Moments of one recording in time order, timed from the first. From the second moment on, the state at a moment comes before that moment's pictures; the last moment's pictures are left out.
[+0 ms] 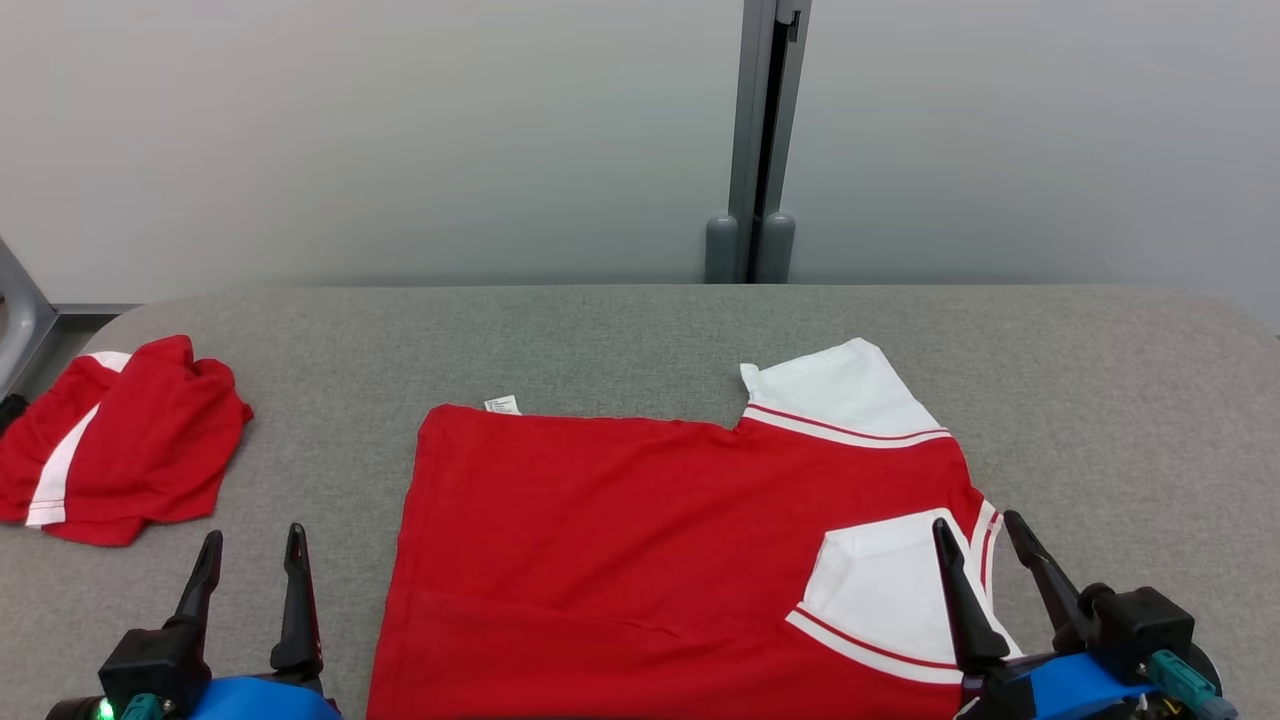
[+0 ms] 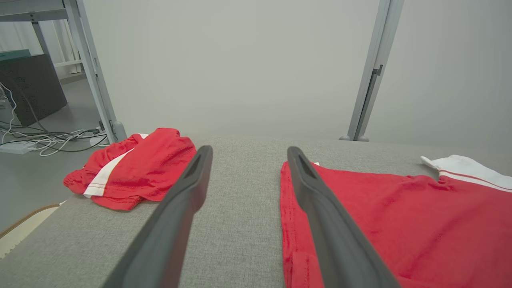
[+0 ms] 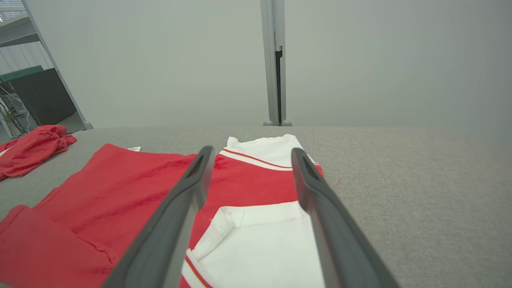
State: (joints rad) left arm 0.04 0.19 -0.01 0.21 -0.22 -0.04 -0.20; right arm 0.00 -0.05 0.04 0.20 0.16 0.13 -0.19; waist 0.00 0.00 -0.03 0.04
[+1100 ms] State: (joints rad) left arm -0.38 0.31 -0.06 0.28 -0.26 -0.10 -0.08; right arm -0.43 -0.13 0.08 0.29 0.13 0.13 -0.12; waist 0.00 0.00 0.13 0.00
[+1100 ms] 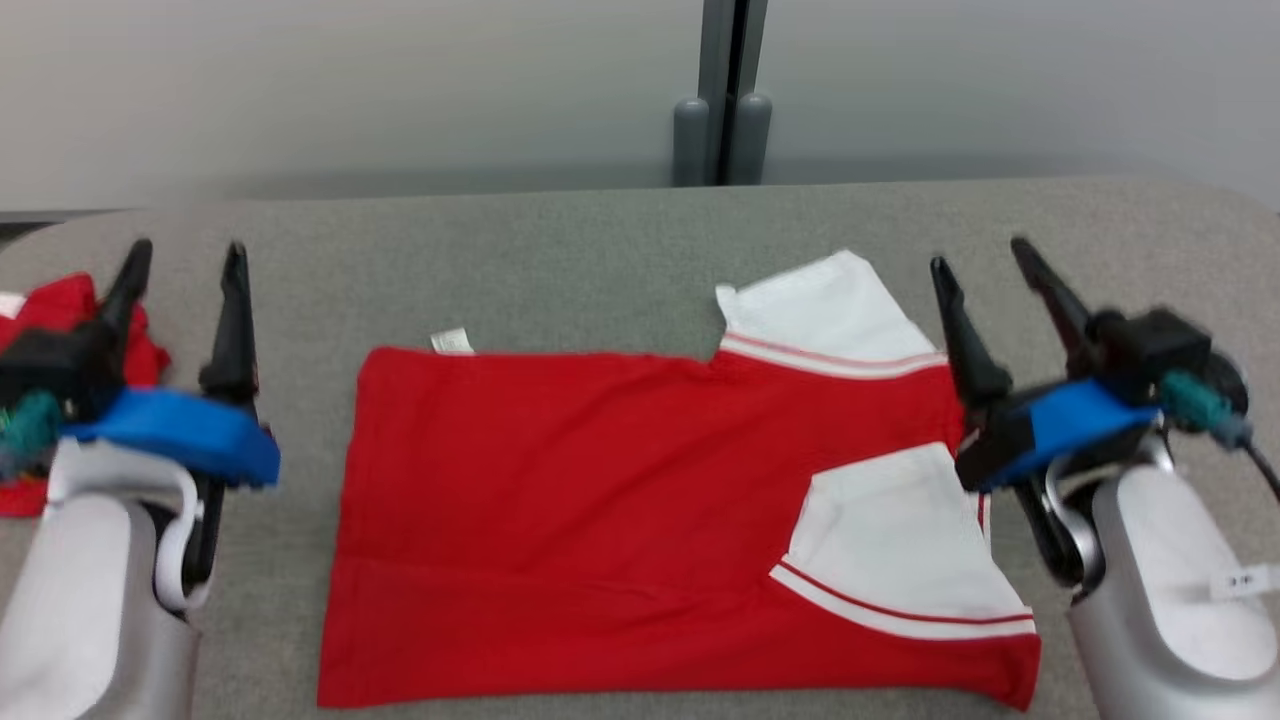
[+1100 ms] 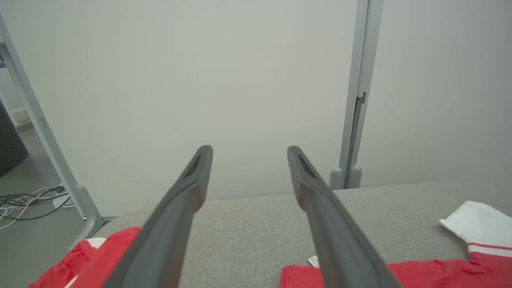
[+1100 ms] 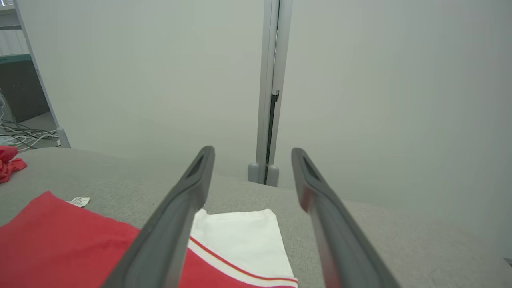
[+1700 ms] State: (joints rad) left arm -0.78 0.39 -0.38 0.57 -0.49 -0.13 0.18; right arm -0.95 -0.21 0.29 0.77 0.18 0.13 -0.08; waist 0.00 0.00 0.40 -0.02
